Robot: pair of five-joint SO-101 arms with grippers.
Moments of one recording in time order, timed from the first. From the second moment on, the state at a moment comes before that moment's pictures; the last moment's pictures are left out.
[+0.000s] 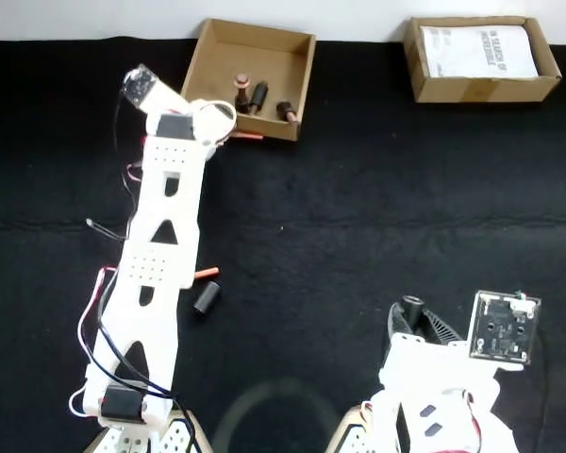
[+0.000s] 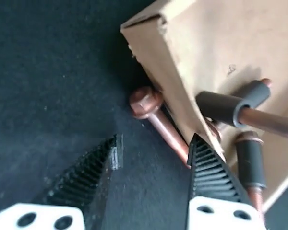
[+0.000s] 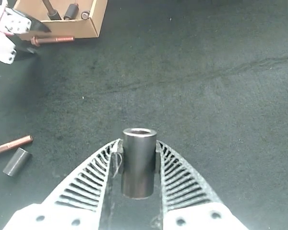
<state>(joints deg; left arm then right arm) -0.2 82.7 -93.3 76.4 60.5 -5.3 -100.5 46.4 96.2 -9.2</state>
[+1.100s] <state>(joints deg) 12.2 80.3 -93.8 93.1 22.7 -5.3 -100.5 48.4 93.8 -9.2</state>
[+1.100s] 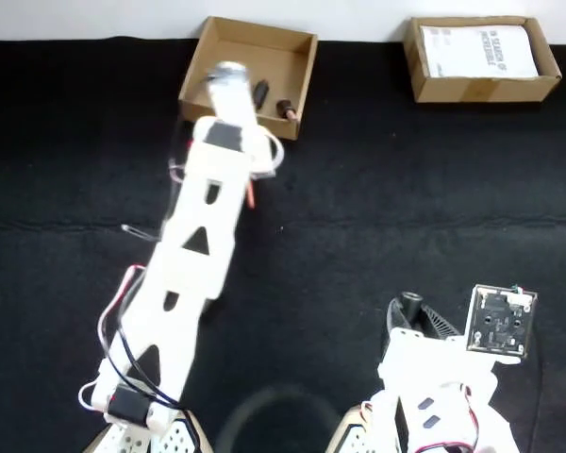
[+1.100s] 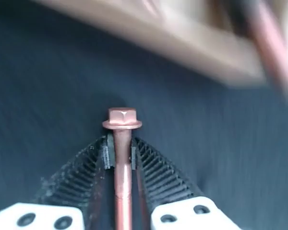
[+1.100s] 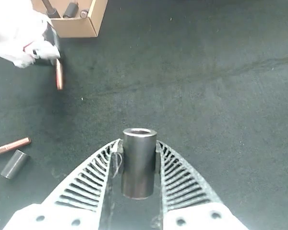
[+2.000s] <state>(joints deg) 2.0 30.9 -93.8 101.1 9.5 -6.8 -100.2 84.0 32.5 -9.2</state>
